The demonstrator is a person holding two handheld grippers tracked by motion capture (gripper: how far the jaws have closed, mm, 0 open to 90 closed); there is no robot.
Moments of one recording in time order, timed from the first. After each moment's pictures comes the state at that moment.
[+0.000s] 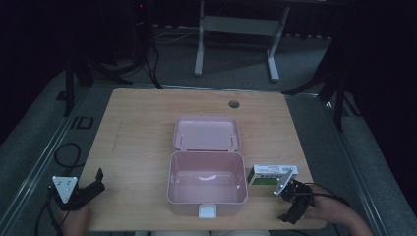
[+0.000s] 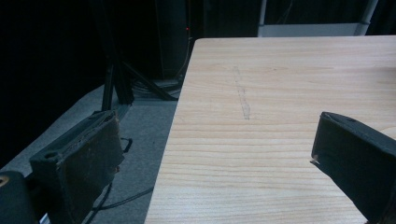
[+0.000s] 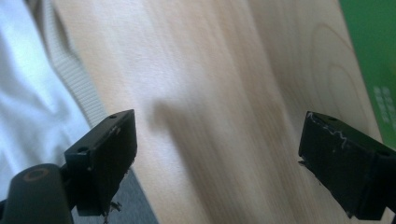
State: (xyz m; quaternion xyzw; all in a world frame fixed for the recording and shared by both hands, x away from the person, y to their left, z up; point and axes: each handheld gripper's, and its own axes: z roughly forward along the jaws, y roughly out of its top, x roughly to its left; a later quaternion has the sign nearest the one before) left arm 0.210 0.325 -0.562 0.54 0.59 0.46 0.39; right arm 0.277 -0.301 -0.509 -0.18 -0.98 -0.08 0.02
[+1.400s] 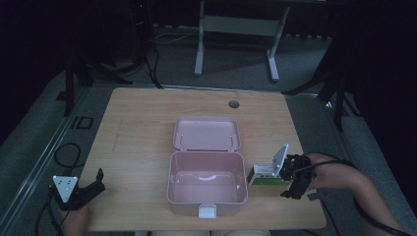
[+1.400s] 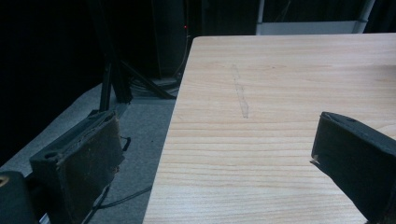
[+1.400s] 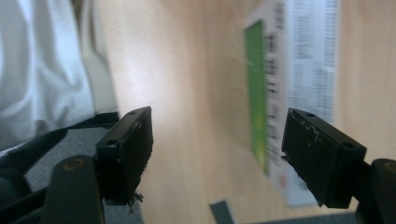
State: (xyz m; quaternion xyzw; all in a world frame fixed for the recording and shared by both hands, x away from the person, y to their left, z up) left arm 0.211 0.325 -0.561 0.55 0.59 0.45 0.39; right arm 0.306 -0.261 -0.408 -0.04 -1.00 -0.04 -0.02
